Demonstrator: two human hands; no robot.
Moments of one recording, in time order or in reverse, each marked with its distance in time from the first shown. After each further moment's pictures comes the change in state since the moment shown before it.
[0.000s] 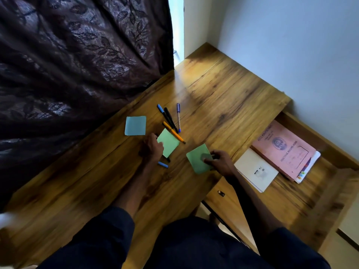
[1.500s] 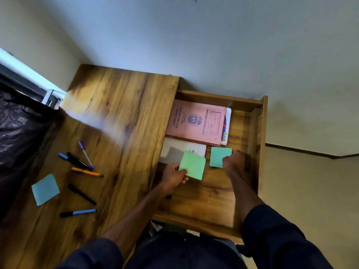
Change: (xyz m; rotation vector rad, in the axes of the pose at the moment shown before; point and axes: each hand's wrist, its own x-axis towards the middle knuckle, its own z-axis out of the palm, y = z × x) left_hand -0.194 0.176 0.233 -0.062 -0.773 0.231; right_hand -0.051 0.214 -0.242 0.006 0.879 0.626
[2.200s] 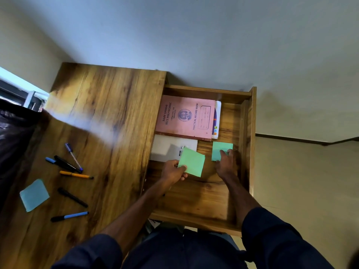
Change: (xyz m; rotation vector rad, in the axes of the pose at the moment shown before) left_hand 0.007 0.010 0.028 0.066 -0.032 -0.003; right_hand 0.003 0.062 0.015 -0.313 -0.085 -0.350
